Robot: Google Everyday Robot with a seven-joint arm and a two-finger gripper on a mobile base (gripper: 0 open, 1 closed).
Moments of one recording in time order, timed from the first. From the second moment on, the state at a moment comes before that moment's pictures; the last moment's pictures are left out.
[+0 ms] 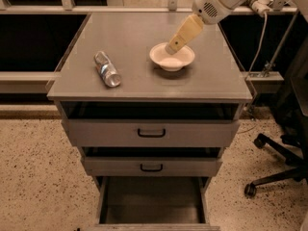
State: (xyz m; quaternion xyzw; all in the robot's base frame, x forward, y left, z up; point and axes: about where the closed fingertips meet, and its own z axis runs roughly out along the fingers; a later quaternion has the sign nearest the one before) arm 0.677 -0.086 0.976 -0.51 0.77 0.09 0.36
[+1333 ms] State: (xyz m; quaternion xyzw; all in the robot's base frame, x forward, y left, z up) arm 0.647 0.009 0.968 -0.44 0.76 0.21 0.44
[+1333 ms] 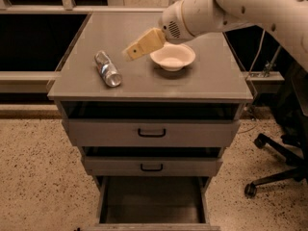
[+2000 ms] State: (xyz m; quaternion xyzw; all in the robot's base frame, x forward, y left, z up) arm 0.652 0.052 0.948 -0.48 0.74 0.24 0.41
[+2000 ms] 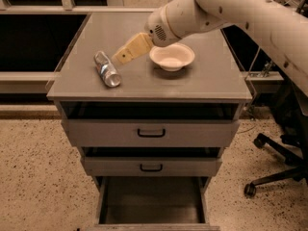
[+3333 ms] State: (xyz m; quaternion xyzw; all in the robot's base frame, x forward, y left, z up) arm 0.668 0.107 0.888 -0.43 0.76 0.24 0.42
